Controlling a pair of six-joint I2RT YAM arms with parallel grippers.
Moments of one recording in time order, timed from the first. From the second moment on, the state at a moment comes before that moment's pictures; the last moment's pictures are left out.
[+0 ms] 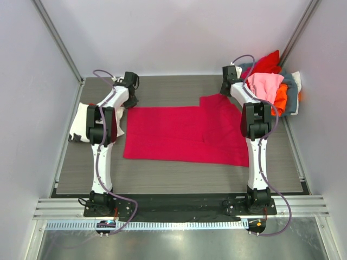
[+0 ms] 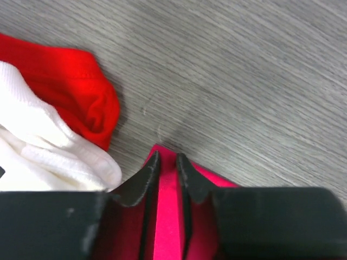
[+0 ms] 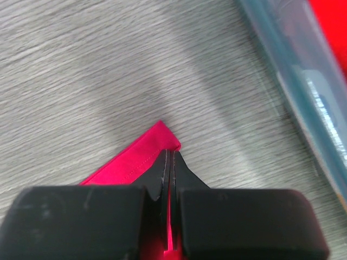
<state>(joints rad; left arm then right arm) -0.16 2.34 1.94 -0.68 -0.34 -0.58 0.11 2.47 2.08 -0.46 0.31 0.35</state>
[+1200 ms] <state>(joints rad) -0.17 1.92 1.41 -0.34 -0.35 -0.55 0.11 1.83 1.49 -0.41 0.15 0.38</state>
